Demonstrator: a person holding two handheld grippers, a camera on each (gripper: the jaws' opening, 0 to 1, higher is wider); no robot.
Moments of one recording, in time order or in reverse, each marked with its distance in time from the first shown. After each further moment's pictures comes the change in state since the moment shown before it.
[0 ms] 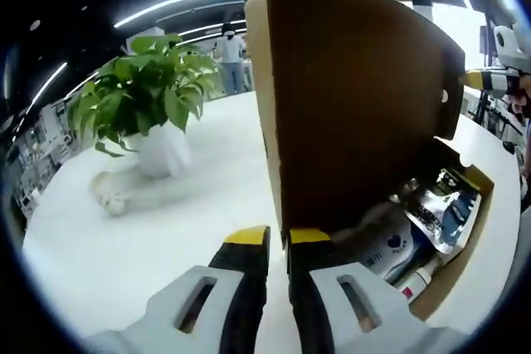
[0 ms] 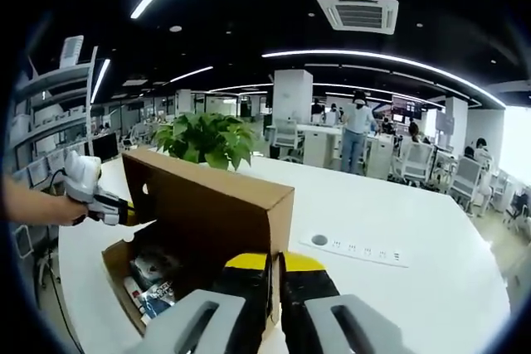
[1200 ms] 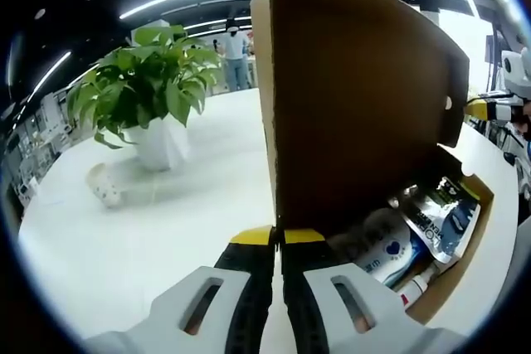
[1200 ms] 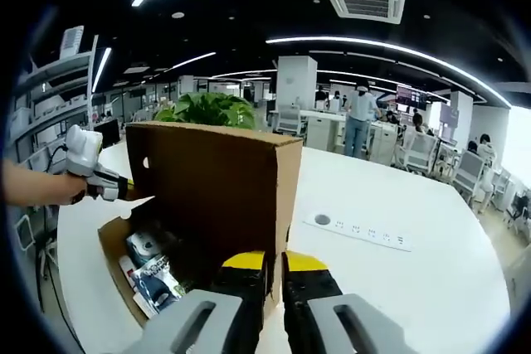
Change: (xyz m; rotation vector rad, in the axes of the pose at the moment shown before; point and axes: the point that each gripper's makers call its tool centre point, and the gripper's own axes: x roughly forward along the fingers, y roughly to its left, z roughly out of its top) left arm 0.002 0.001 0.000 -0.047 0.012 0.002; right arm 0.007 0.003 -0.040 -0.016 0.087 0.012
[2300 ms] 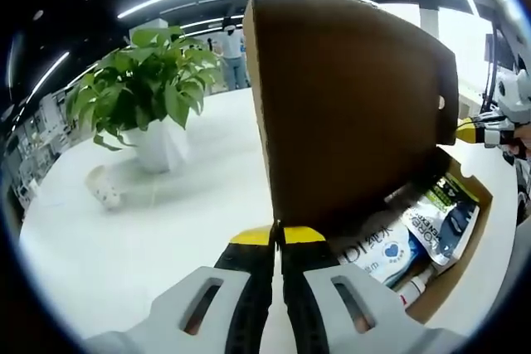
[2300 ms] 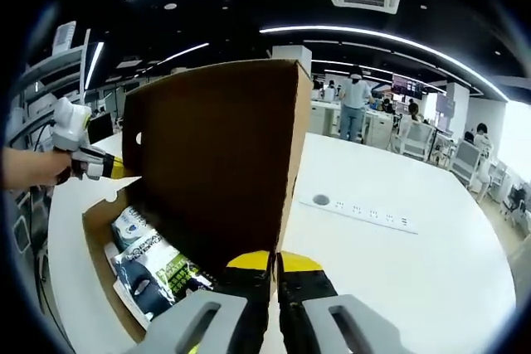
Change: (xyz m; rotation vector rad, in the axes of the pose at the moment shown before) left arm 0.000 -0.001 0.005 0.006 0.010 -0.004; right arm 0.021 -0.006 -0.031 0.019 0.044 -0.027
